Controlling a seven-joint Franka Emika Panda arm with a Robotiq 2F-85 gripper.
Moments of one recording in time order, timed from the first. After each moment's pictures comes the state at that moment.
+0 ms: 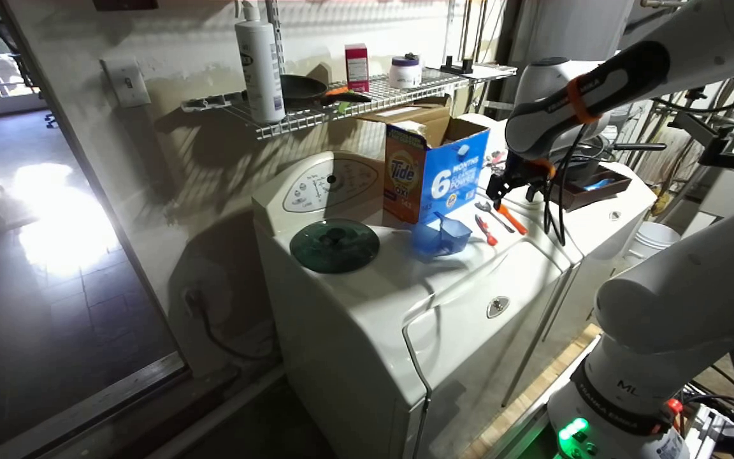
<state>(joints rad) -0.33 -0.35 -0.16 -2.61 -0.31 2.38 0.14</state>
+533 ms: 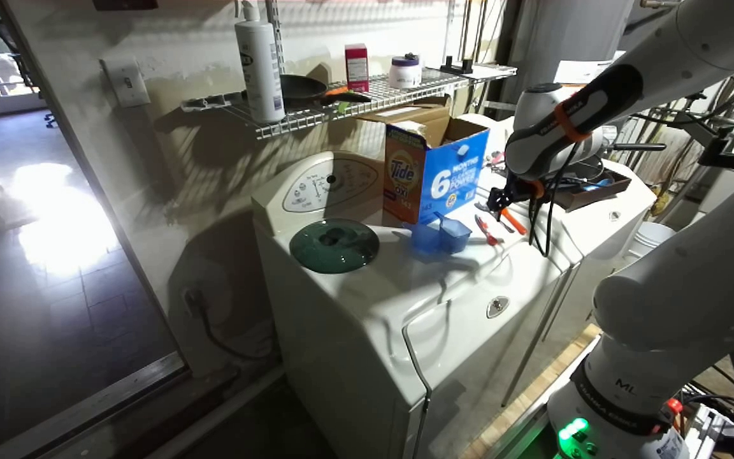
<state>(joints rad) -0.37 -0.21 -0.18 -2.62 -0.37 2.52 0.34</state>
